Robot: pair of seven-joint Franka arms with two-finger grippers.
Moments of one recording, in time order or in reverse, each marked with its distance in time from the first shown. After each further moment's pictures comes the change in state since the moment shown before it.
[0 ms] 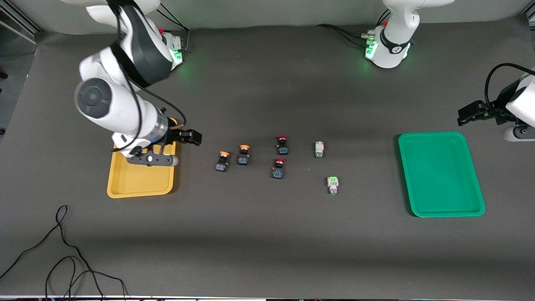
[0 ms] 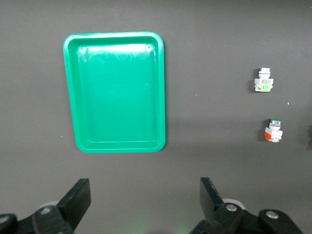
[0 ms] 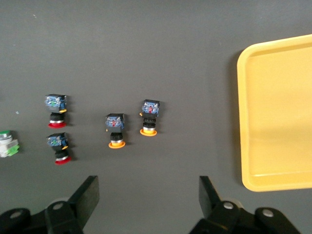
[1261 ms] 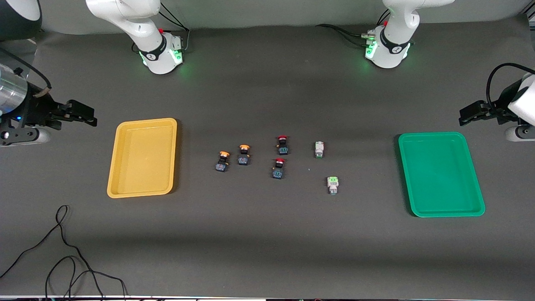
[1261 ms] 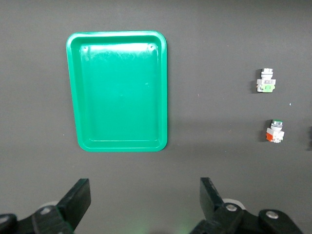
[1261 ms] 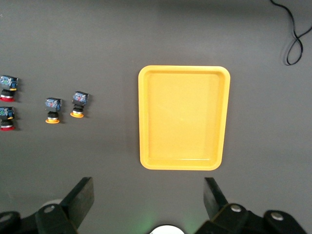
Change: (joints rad) left arm 0.004 0.000 0.012 0.006 0.004 -0.011 -0.001; right arm -0.278 -0.125 -0.011 0.315 -0.116 -0.455 -0.419
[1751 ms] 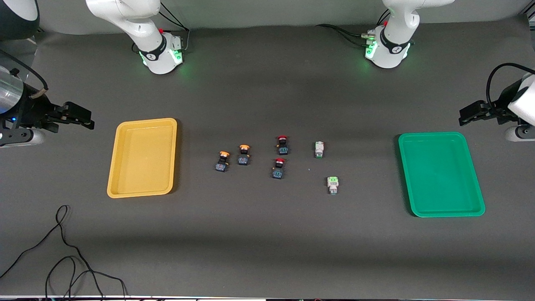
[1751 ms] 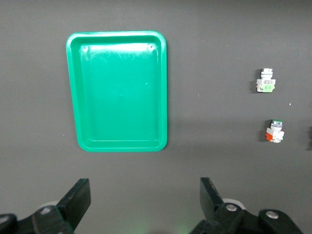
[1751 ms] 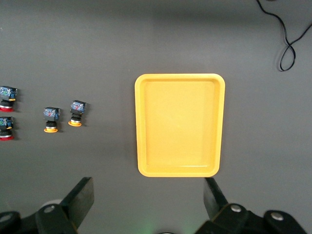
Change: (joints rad) left arm 0.000 0.000 0.000 0.000 0.000 0.000 0.000; right arm -0.033 -0.002 -0.009 -0.003 -0.008 0.031 -0.015
